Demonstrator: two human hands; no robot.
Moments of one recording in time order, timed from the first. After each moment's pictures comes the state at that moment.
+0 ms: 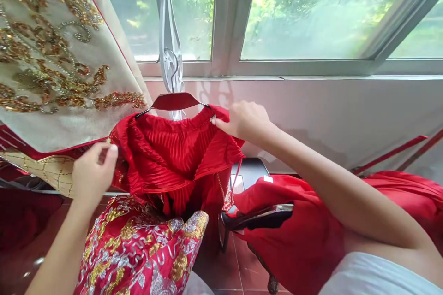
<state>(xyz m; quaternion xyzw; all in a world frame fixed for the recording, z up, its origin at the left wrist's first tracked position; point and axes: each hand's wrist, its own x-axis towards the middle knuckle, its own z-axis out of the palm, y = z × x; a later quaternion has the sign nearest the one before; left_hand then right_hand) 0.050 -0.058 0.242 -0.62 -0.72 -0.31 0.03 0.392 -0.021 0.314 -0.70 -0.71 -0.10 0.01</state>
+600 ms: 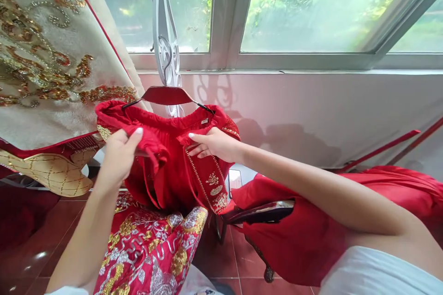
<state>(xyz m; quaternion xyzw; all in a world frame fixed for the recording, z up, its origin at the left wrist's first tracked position) 0.136 -0.043 0.269 -0.54 -0.50 -0.58 -0.34 0.351 -0.022 0.256 -0.47 -0.54 0.62 0.34</state>
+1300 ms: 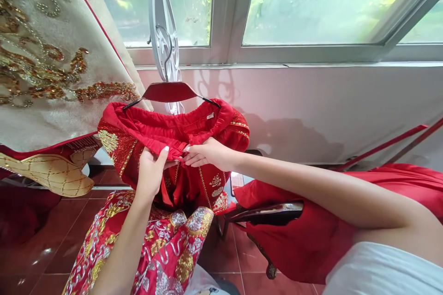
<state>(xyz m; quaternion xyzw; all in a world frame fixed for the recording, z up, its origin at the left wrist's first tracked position) 0.162 -0.043 0.197 -0.47 -0.41 -0.62 -0.47 0.334 -0.027 0.234 -0.46 -0.52 0.65 0.31</state>
